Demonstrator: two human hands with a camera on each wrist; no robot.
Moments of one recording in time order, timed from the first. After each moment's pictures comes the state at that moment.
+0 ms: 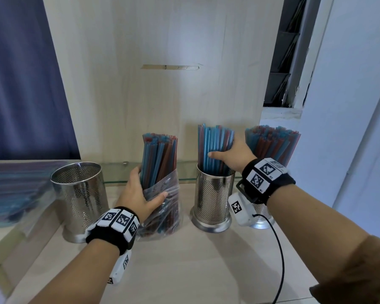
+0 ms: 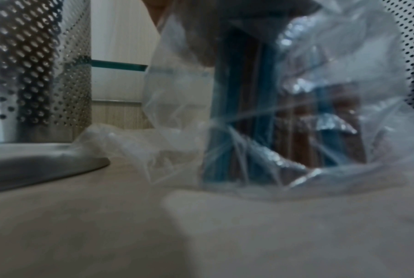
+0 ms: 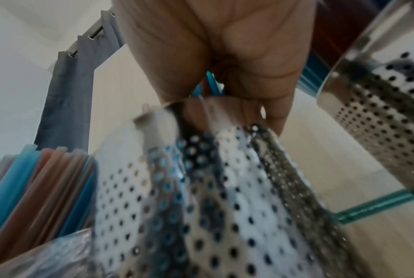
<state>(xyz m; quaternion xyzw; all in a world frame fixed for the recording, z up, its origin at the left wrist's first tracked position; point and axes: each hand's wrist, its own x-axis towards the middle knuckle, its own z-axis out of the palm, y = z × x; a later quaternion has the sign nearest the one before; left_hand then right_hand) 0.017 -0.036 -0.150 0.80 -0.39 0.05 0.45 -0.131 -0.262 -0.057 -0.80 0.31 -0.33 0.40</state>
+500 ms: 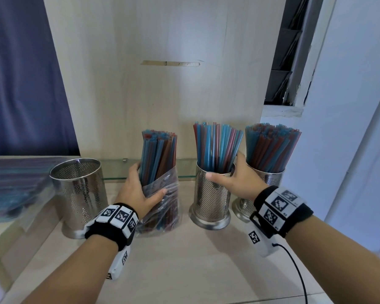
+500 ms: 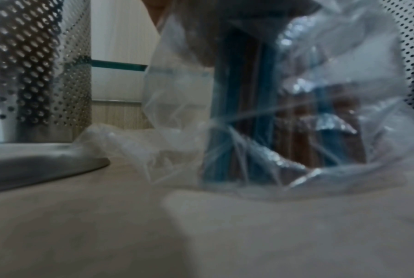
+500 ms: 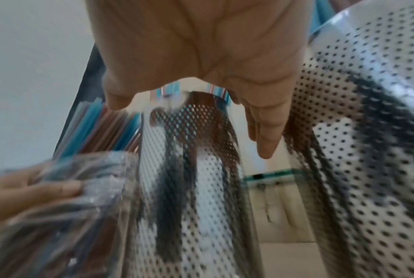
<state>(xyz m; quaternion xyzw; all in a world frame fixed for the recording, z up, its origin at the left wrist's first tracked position) 0.019 -0.036 -0.152 0.80 -0.39 0.05 0.45 -0.177 -0.232 -0.096 -0.84 0.24 -0.28 0.39</state>
